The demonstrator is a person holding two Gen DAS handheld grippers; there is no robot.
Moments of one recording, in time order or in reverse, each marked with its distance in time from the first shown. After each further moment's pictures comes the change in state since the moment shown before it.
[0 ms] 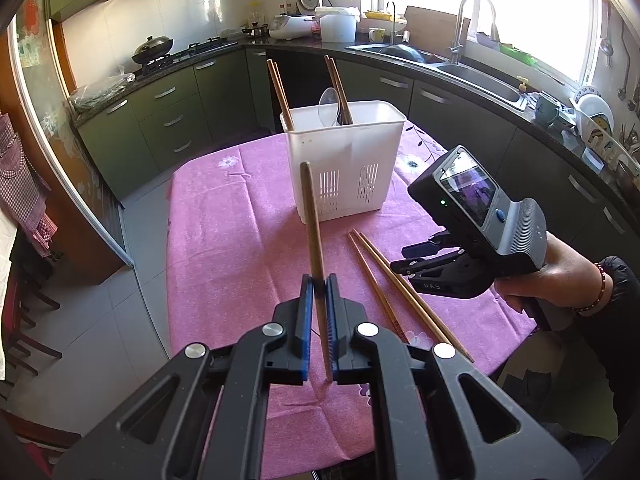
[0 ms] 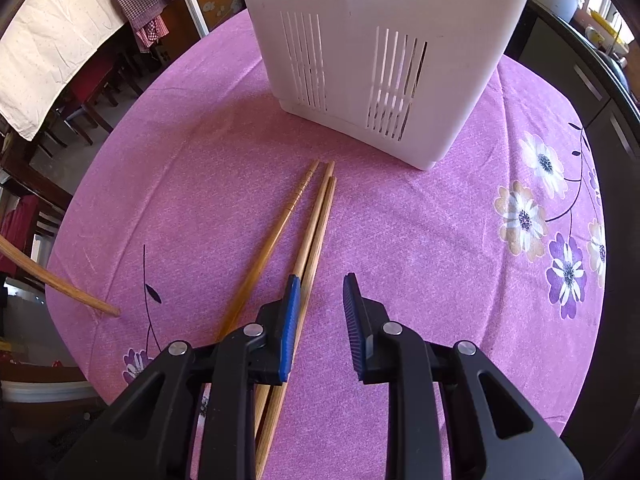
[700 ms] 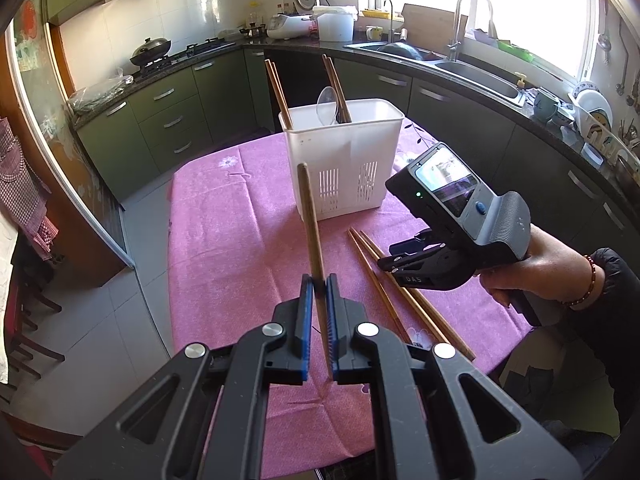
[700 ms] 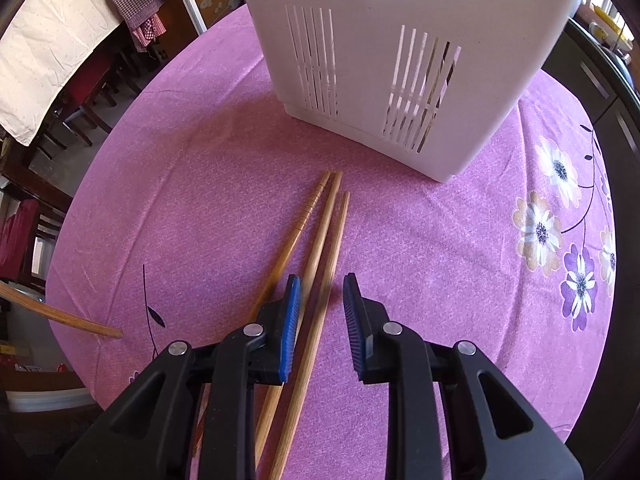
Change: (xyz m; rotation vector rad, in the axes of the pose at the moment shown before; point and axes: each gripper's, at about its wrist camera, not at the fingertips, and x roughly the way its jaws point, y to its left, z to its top) left arm -0.001 0.001 0.000 0.012 0.005 0.003; right arm 0.014 0.006 0.017 0.037 0.004 0.056
